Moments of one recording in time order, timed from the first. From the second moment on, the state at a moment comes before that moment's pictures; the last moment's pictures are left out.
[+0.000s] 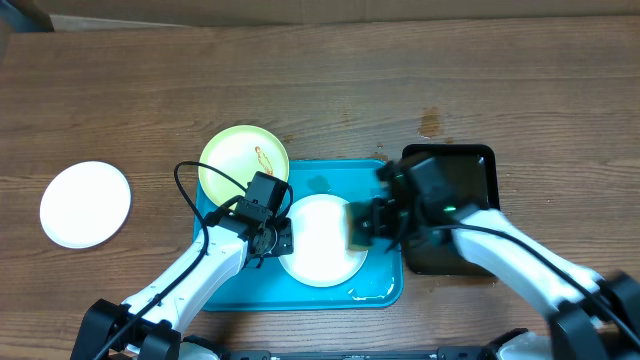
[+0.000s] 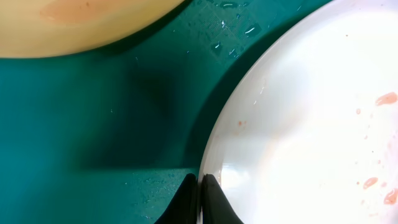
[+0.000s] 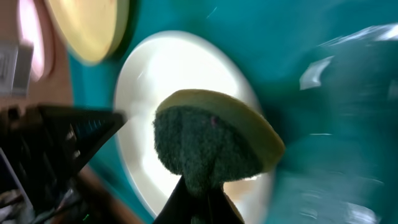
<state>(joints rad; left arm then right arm) -0.40 1.44 0.69 -0.59 0.02 -0.47 0.45 1.46 0.77 -0.37 -0.52 0.56</state>
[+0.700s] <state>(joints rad) -0.40 1.44 0.69 -0.59 0.02 -0.47 0.26 1.52 0.78 -0.41 0.17 0.35</state>
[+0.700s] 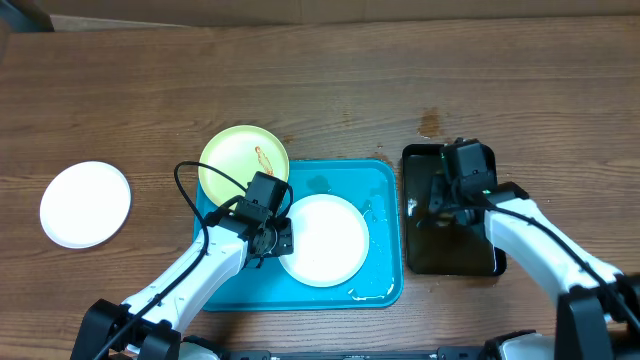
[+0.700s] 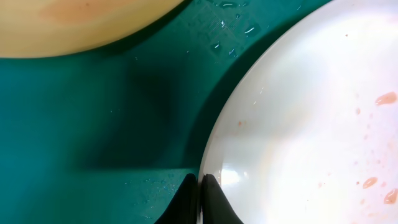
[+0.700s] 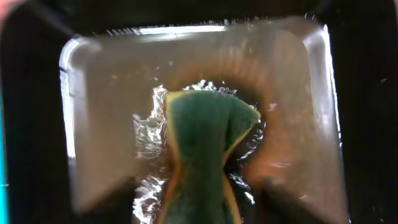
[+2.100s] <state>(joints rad) -0.40 1.44 0.69 -0.61 0.03 -0.45 0.26 1.55 0.74 -0.44 0.11 0.33</state>
